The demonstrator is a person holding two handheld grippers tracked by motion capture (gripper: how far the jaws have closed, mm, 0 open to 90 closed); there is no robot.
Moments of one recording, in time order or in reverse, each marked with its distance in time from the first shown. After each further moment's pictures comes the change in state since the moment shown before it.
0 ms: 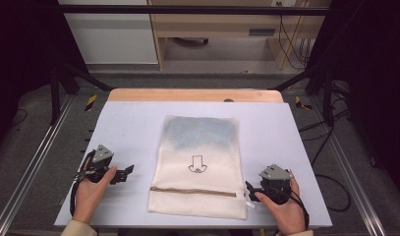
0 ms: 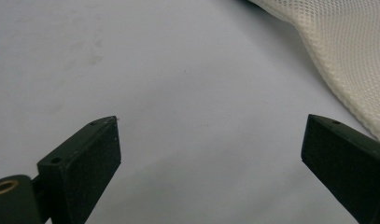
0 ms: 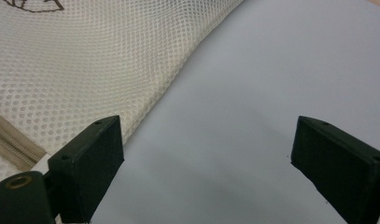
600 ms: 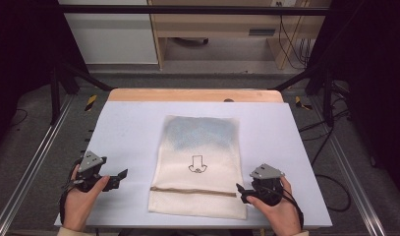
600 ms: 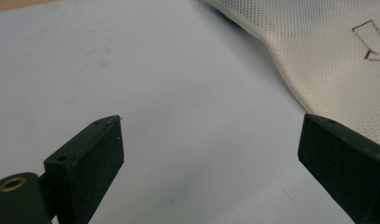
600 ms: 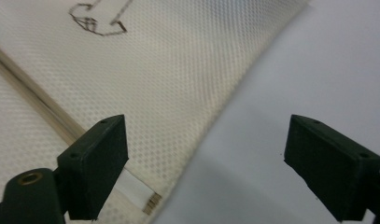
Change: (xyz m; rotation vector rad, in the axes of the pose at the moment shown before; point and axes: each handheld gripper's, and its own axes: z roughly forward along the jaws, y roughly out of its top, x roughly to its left) left arm -0.012 -0.007 -0.037 -0.065 -0.003 -0.025; right arm 0.023 0.024 -0.009 0.018 0.104 -0.027
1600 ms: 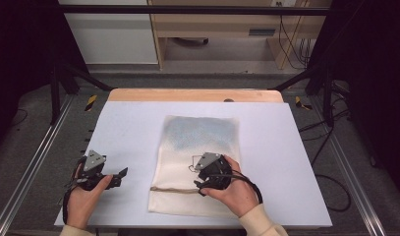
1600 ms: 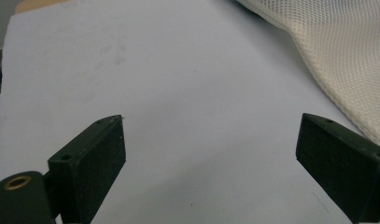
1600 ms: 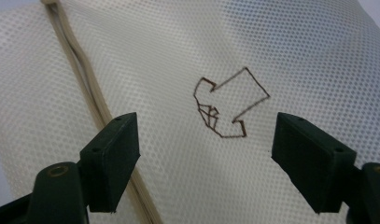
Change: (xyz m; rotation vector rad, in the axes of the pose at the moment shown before) left arm 0.006 -0.001 0.009 0.020 0.053 0.013; right arm 0.081 0.097 0.050 0.105 0.199 -0.334
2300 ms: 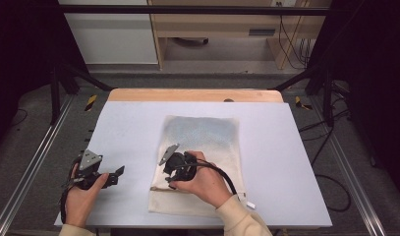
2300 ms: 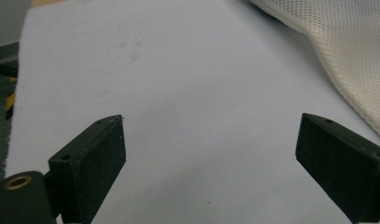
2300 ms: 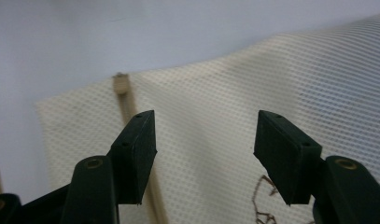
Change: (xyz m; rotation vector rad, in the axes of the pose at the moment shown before) left arm 0.006 -0.003 0.001 -0.015 0.053 -0.024; right arm 0.029 0.077 0.035 0.050 0.166 -0.113
